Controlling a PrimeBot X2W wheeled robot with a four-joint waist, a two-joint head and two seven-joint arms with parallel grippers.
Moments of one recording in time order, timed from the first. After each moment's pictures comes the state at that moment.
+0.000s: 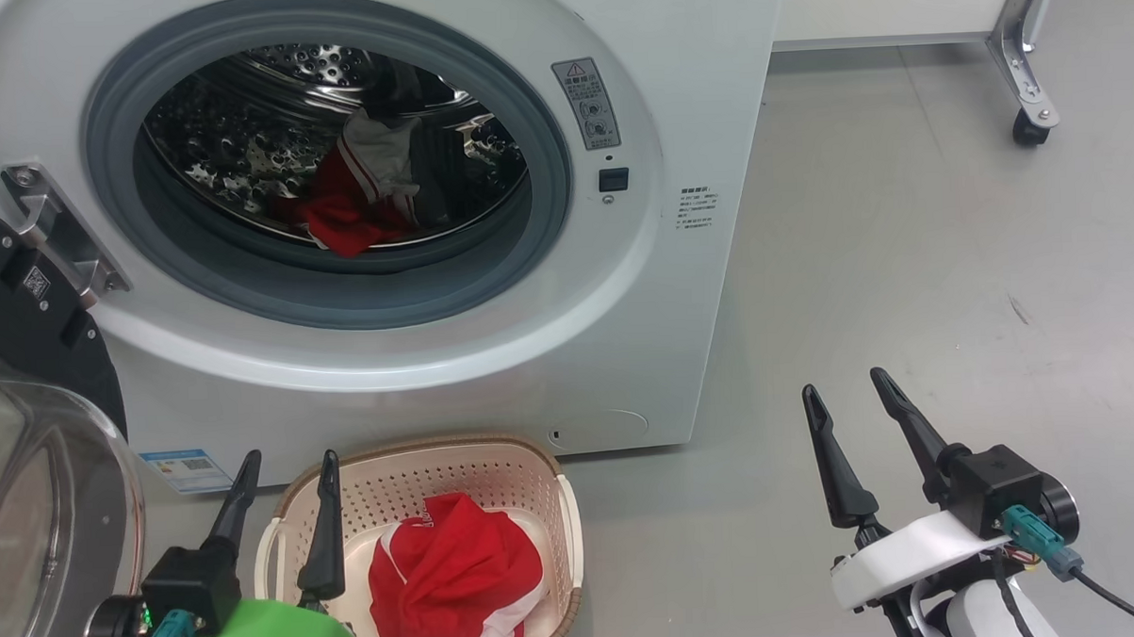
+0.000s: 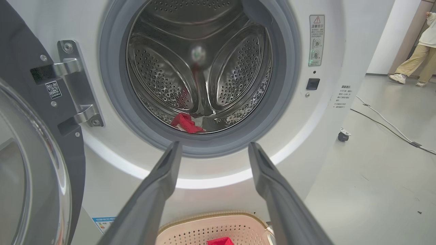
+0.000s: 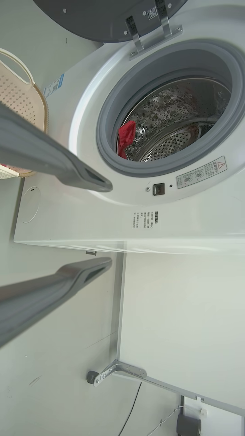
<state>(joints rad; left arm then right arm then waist) -0.02 0.08 -0.17 0.19 -0.32 -0.01 -0.25 -0.03 -0.05 0.20 0.18 0.23 0.06 -0.26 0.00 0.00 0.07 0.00</state>
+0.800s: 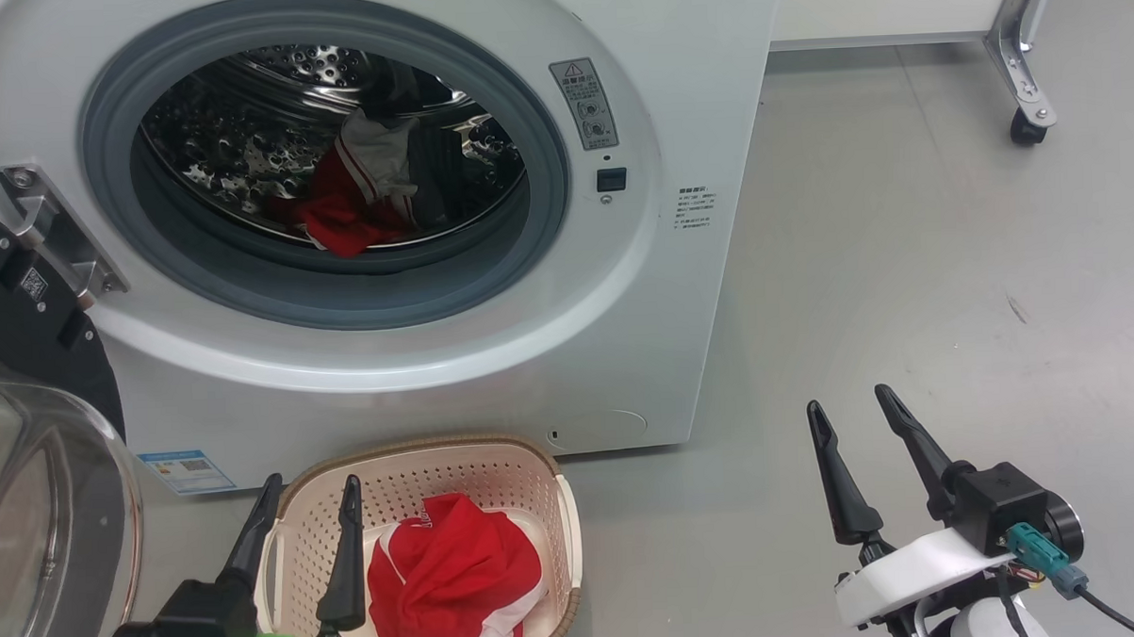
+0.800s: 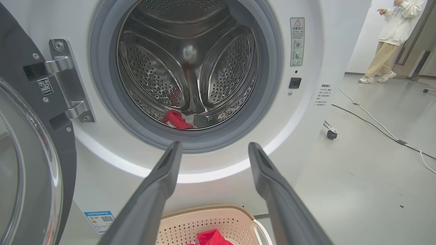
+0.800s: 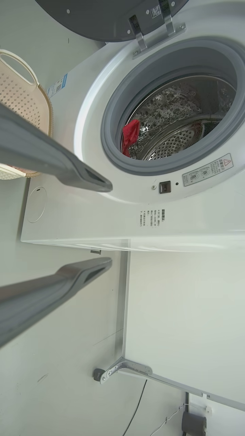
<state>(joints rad) 0.09 0.08 -0.20 0.02 -0.32 0.03 -0.20 0.01 -0.05 0.19 0.16 0.23 0.06 -0.26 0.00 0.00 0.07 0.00</state>
